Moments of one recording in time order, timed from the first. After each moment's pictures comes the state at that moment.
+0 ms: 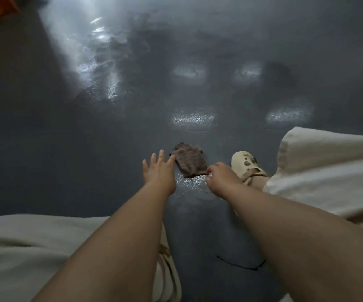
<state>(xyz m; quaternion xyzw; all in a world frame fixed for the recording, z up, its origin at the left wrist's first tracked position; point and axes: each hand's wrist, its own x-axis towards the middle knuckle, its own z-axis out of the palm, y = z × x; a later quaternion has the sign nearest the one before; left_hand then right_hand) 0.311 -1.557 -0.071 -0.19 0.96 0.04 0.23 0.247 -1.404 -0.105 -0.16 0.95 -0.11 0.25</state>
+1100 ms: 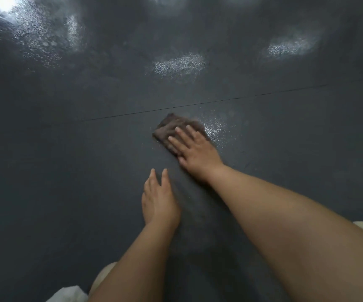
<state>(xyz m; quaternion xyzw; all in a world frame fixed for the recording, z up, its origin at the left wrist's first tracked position) 0.210 -1.525 -0.245 -0.28 0.91 0.17 0.25 0.084 -1.444 -0.289 -0.36 0.91 -0.03 0.20</state>
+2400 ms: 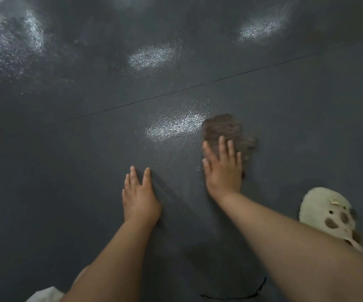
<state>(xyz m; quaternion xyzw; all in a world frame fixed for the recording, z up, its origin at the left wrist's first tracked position) 0.212 -1.503 -0.247 -0.23 0.92 0.17 0.27 0.150 -1.329 -0.294 -0.02 0.98 -0.11 0.14</state>
